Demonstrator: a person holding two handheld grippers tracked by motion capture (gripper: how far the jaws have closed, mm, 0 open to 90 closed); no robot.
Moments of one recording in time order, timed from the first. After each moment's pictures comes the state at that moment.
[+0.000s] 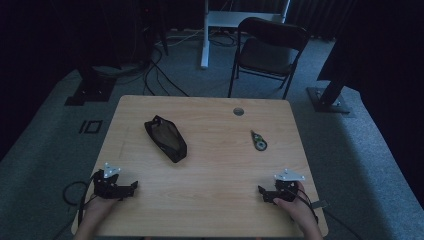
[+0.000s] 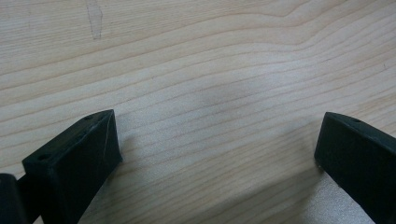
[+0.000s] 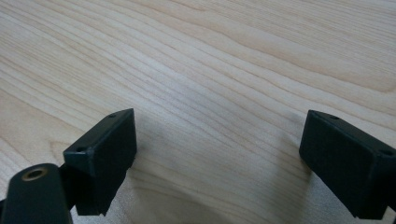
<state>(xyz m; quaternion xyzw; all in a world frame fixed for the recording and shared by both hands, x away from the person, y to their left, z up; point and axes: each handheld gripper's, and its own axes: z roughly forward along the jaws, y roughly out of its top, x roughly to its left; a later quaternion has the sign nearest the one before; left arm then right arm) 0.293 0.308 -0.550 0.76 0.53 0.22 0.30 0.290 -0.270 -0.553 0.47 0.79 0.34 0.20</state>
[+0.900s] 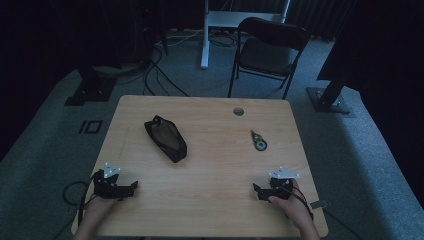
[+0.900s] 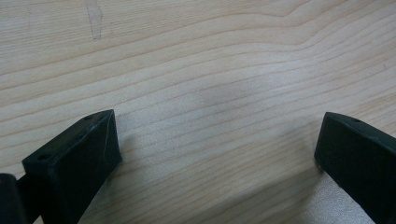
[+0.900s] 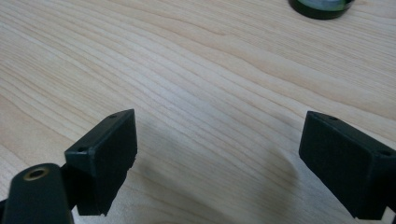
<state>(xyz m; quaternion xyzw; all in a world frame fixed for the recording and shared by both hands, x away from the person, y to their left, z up) 0.293 0.308 -0.550 0.76 0.53 0.22 0.30 0.295 -0.252 -0.546 0.46 0.79 0.35 0.20</state>
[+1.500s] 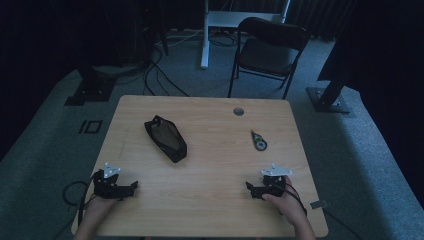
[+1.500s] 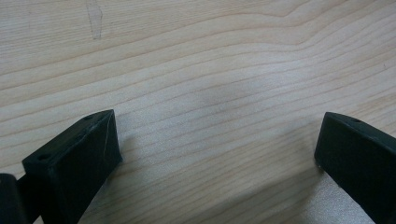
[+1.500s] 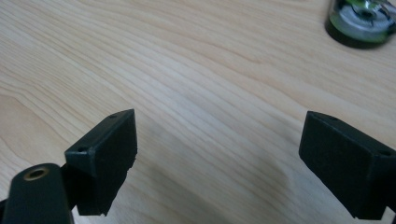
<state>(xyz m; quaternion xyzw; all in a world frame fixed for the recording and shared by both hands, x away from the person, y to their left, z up) 0.293 0.308 -0.550 0.76 0.53 0.22 0.30 0.302 -0.231 -0.540 0.43 0.80 0.37 0.19</state>
